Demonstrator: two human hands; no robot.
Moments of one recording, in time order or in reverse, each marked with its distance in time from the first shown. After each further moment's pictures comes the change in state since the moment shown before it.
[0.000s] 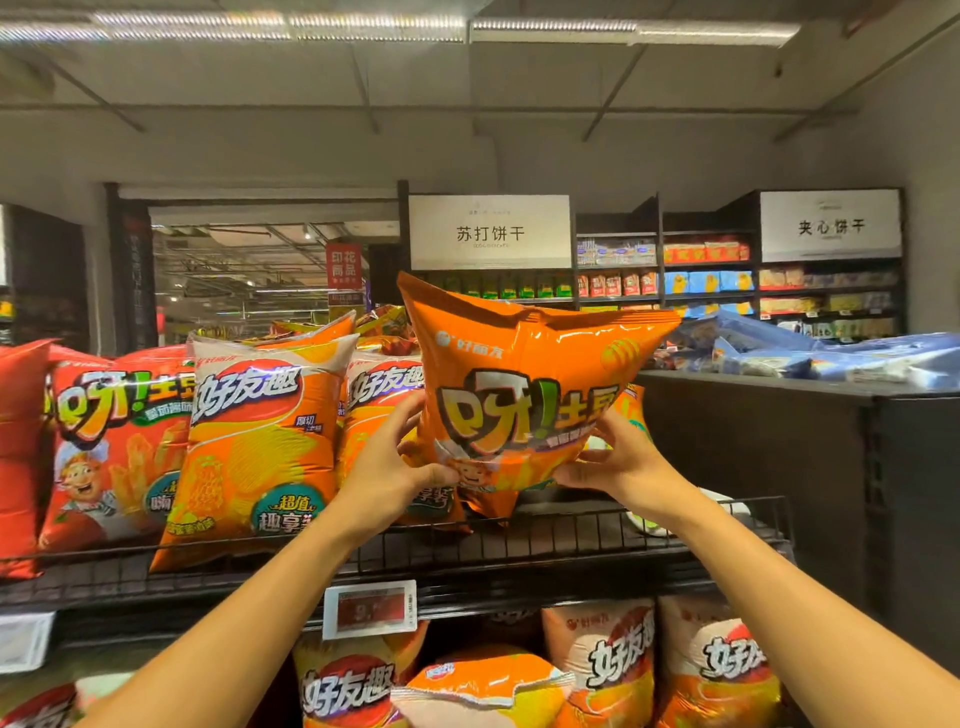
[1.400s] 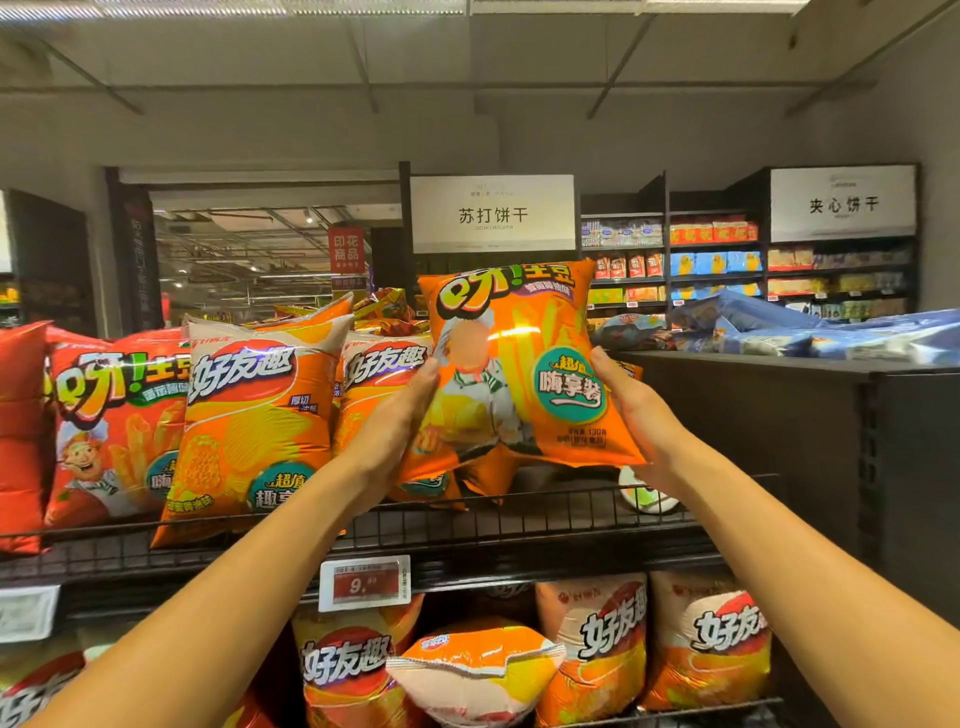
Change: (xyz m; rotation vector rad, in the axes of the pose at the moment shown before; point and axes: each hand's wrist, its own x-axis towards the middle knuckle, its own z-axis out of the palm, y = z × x) left_hand 0.008 0.038 0.016 -0.435 0.017 -0.341; right_hand 0.007 -0.043 0.000 0.453 0.138 0.304
